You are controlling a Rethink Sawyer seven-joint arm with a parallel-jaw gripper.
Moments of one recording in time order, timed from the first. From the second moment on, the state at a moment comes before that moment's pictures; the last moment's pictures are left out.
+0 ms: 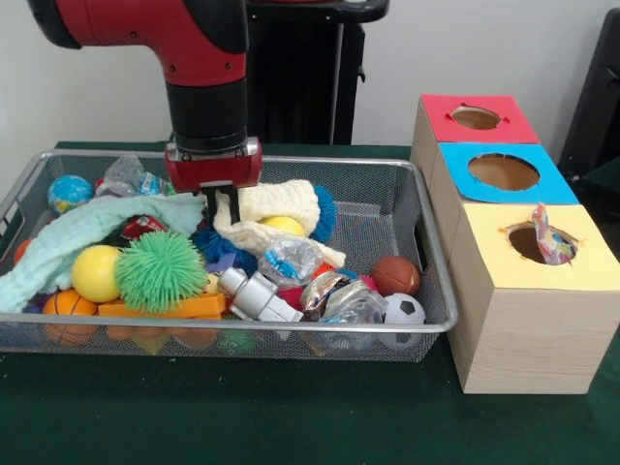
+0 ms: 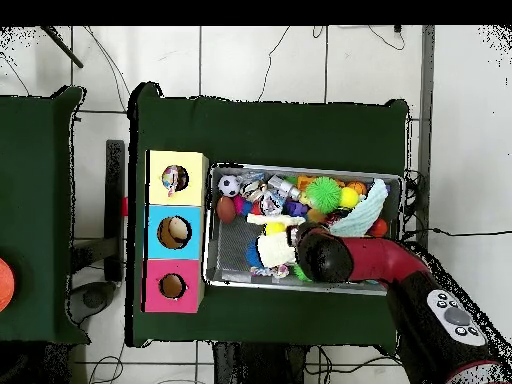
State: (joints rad) arm -0.74 -0.55 0.36 1.77 -0.56 0.32 1.60
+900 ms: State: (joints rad) arm -0.82 -0.49 0.47 1.70 -0.56 0.48 1.60
